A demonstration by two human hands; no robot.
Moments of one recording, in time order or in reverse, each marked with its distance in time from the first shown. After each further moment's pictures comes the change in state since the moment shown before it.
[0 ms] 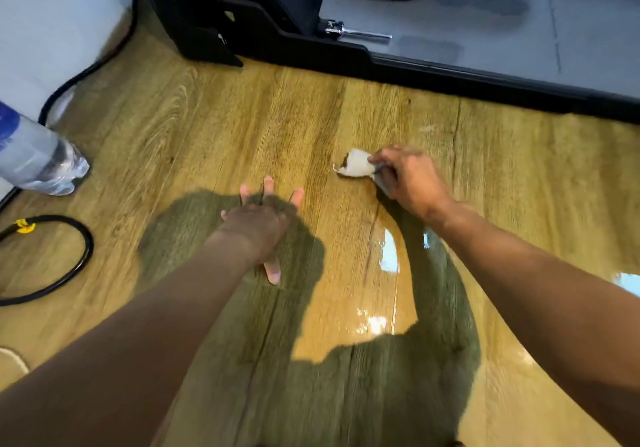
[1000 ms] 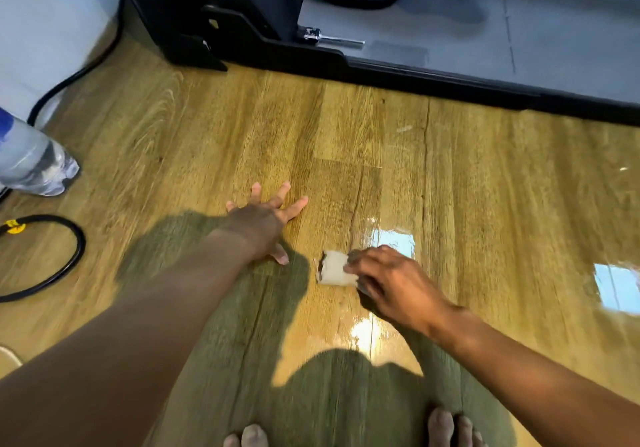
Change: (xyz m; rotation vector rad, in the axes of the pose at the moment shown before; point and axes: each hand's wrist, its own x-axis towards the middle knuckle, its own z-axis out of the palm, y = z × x) left_hand -0.014 0.018 0.001 0.002 0.057 0.101; right_hand -0.161 -0.052 0.009 0.050 -0.166 -0.165
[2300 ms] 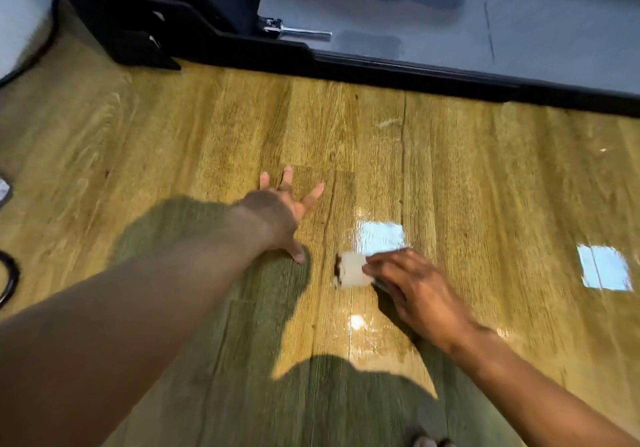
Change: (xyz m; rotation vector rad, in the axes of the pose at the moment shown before) left_hand 0.048 0.053 -0.042 0.112 -0.019 0.051; right_hand -0.027 0.048 -0.011 -0.042 0.146 0.077
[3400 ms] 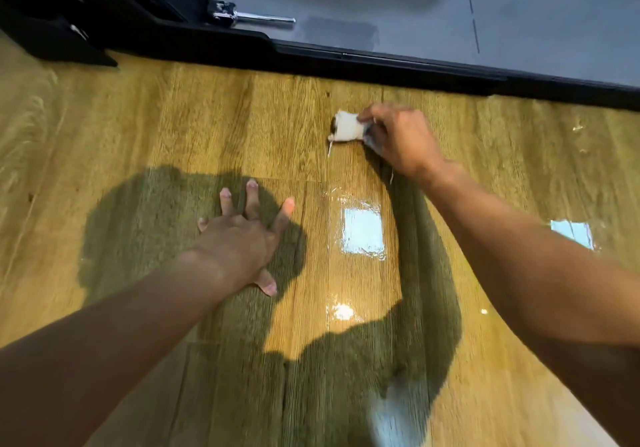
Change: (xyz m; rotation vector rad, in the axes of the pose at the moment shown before) left_hand 0.010 0.010 0.000 0.099 -0.100 0.030; right_hand 0.191 0.118 -0.056 -0.133 0.079 0.209
